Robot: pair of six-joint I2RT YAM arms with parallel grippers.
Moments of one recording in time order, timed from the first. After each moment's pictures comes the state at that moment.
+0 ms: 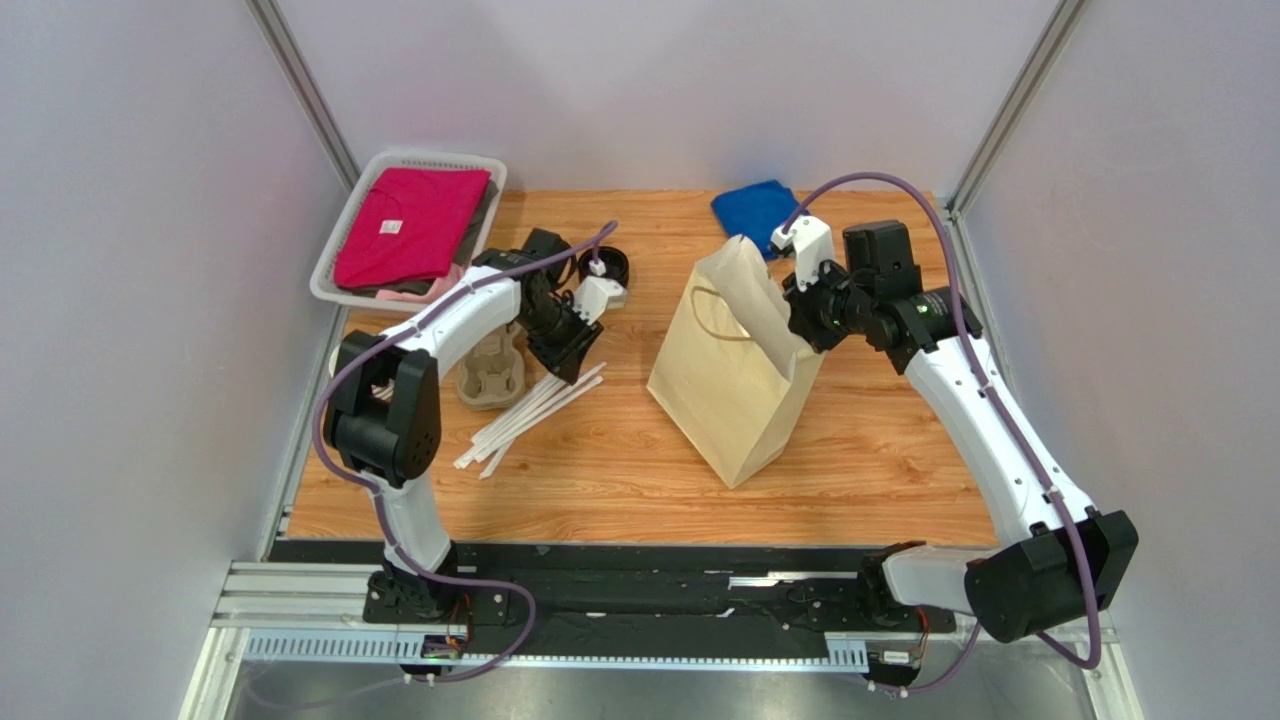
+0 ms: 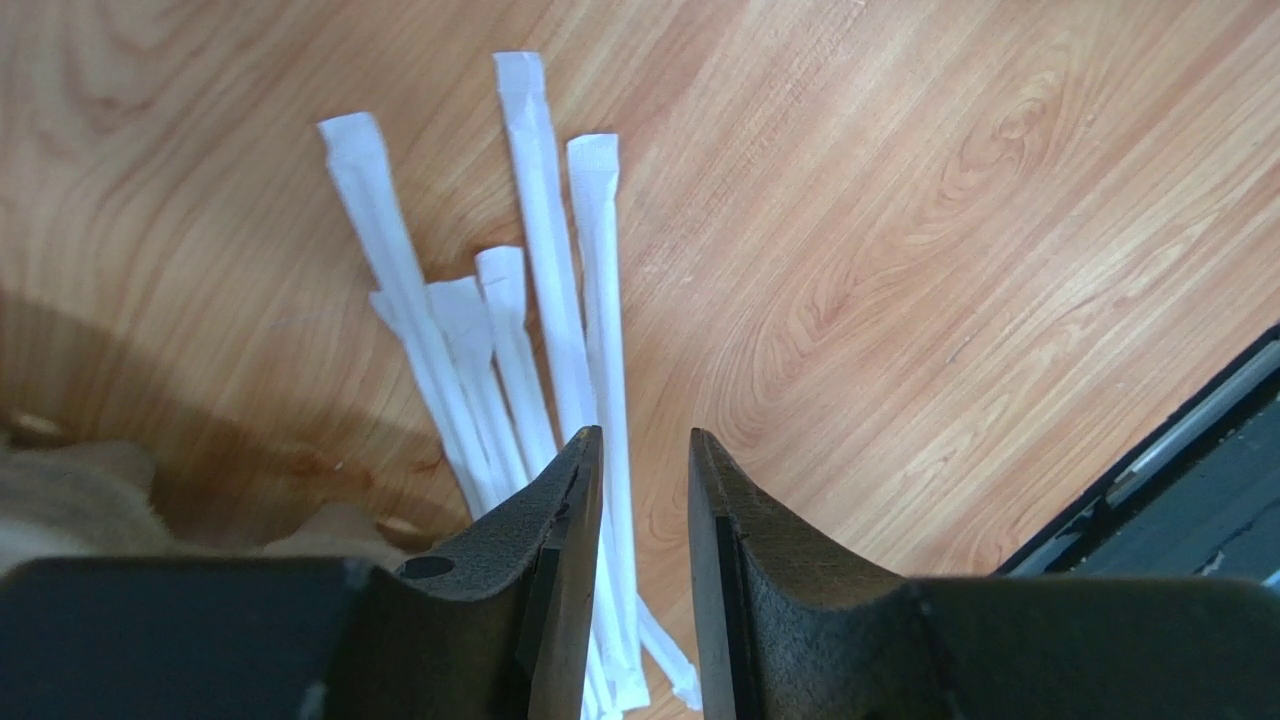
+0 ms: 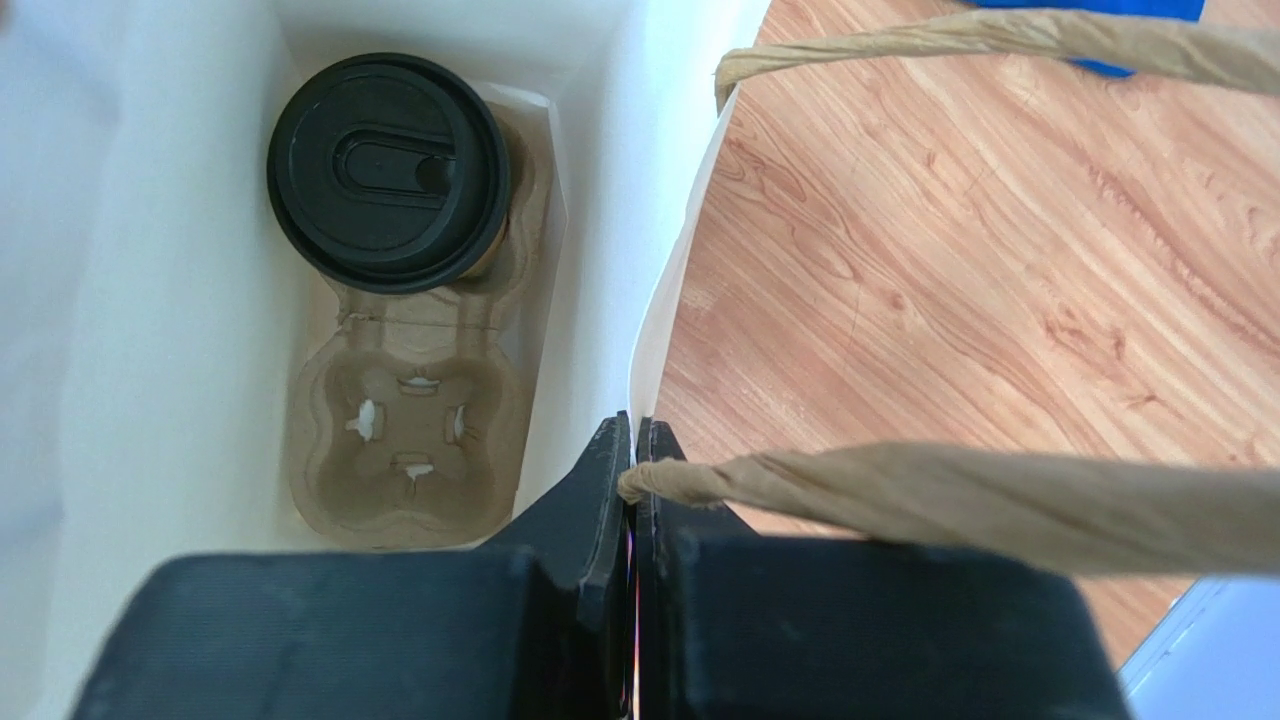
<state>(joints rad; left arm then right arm) -0.37 1.82 1.44 -0.92 0.36 0.47 0.29 1.27 1.31 -0.79 -0.24 -0.35</state>
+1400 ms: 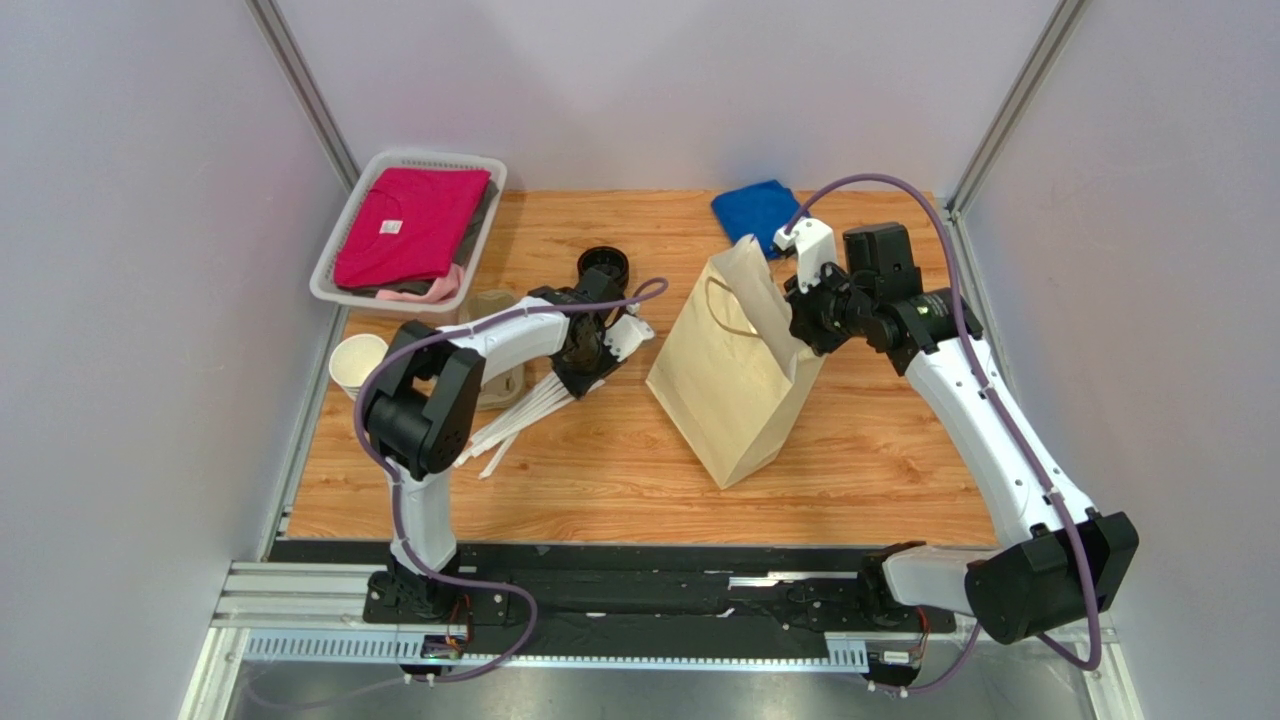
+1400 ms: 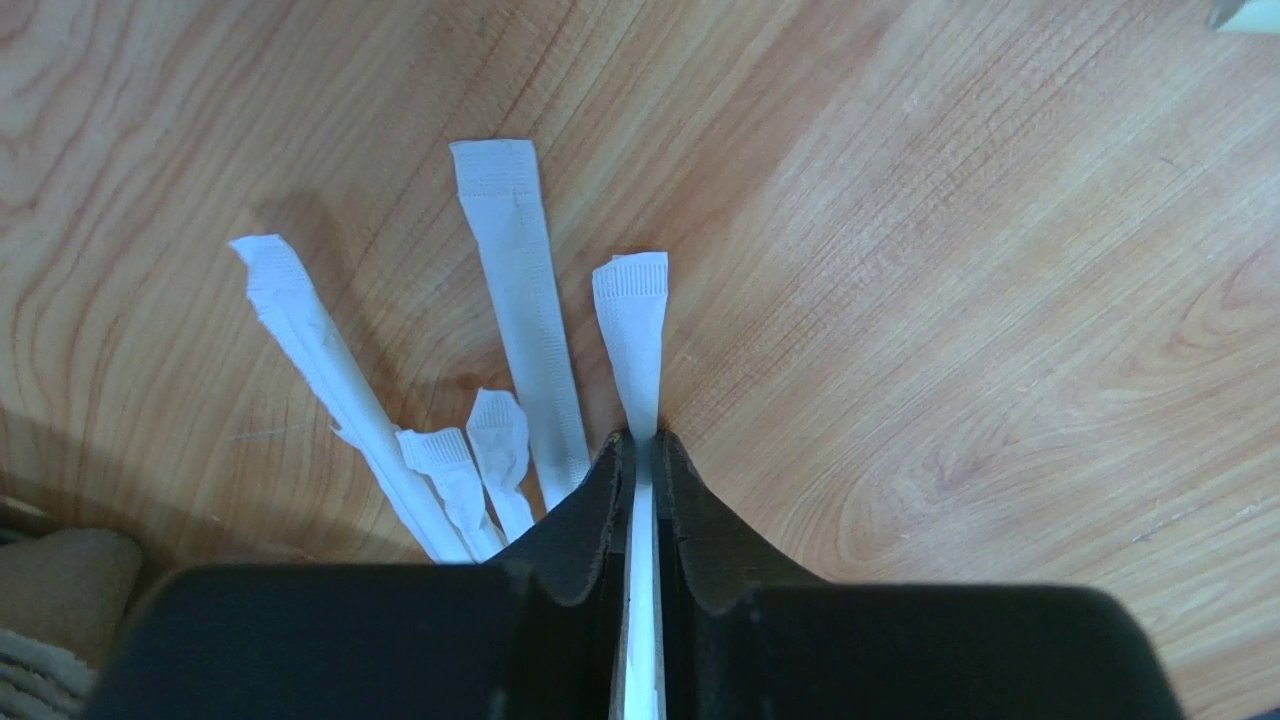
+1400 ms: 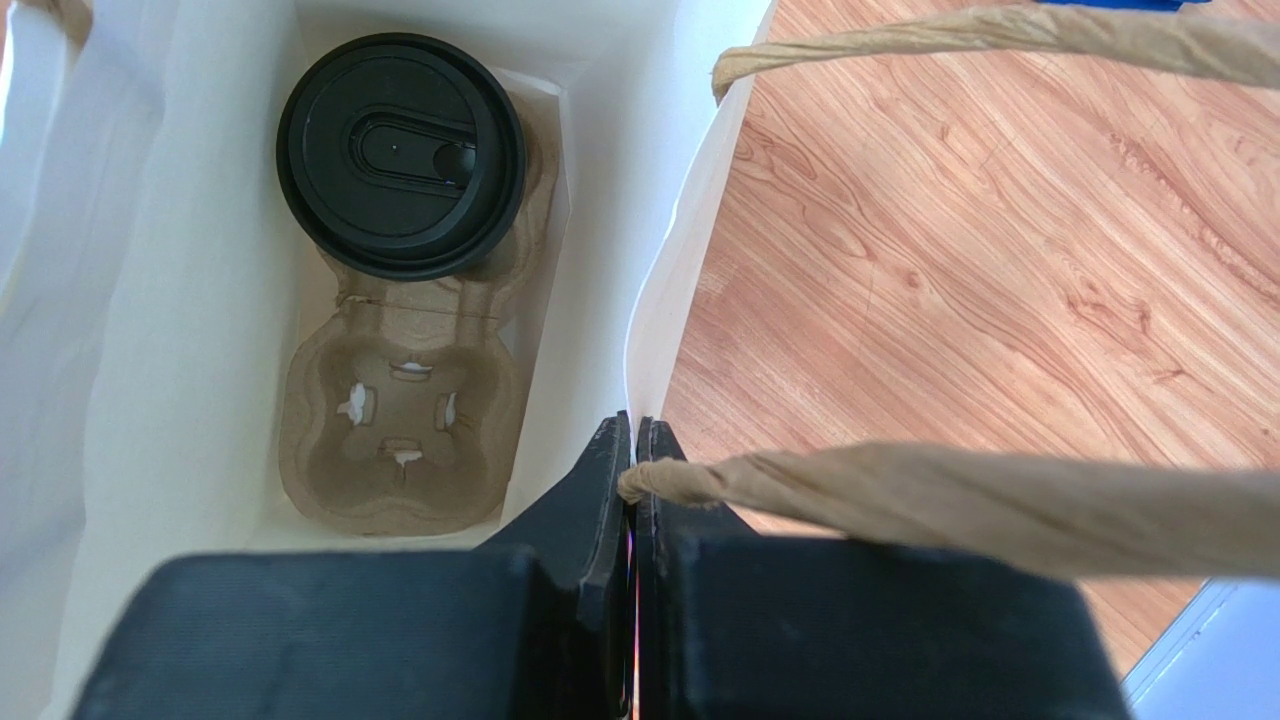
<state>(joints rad) -0.55 1.94 1.32 -0.71 0.06 0.41 0.29 1.27 1.30 -0.81 -0.23 -0.31</state>
